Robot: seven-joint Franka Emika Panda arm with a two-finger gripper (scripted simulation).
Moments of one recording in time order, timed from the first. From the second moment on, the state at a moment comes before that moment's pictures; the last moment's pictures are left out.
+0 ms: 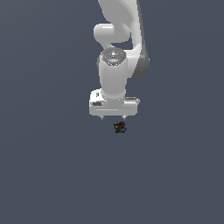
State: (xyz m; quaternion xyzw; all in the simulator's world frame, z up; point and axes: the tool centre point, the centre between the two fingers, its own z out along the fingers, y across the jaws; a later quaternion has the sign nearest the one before) arm -0.006 0.005 0.177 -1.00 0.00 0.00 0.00
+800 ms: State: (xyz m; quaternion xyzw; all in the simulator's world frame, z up) arm -0.002 0.016 0.178 -1.00 -0.02 0.00 0.00
